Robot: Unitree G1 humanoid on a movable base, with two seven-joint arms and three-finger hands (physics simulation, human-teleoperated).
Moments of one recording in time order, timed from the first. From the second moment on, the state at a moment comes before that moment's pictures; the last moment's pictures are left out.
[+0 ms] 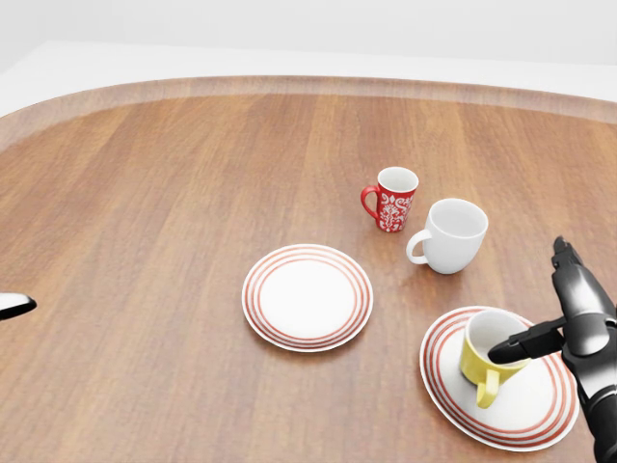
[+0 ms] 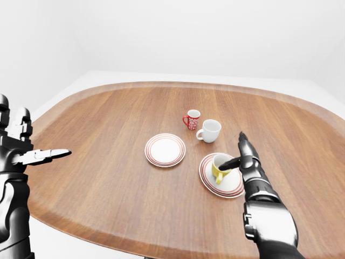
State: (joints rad) left arm -0.13 0.30 0.48 -0.26 -0.26 0.09 -0.11; right arm -0.73 -0.49 -0.13 1.33 -0.47 -0.09 -0.10
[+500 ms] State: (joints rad) left arm -0.13 0.30 0.48 -0.26 -0.26 0.09 -0.11; right arm -0.74 -0.49 -0.14 1.30 -0.42 -0.09 -0.07
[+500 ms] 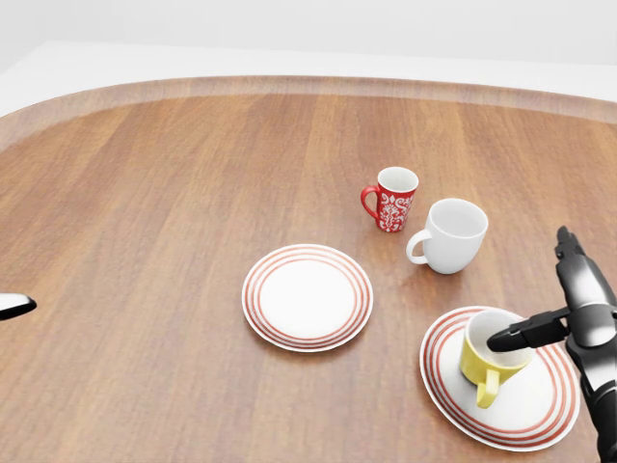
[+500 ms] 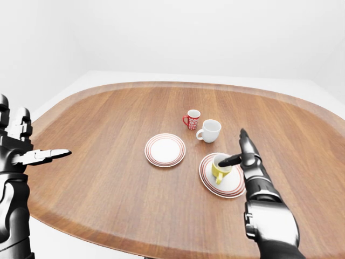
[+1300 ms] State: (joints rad) left arm -0.13 0.30 0.48 -0.26 -0.27 0.09 -0.11; right arm -0.70 -0.53 -0.23 0.57 -0.27 0.09 0.18
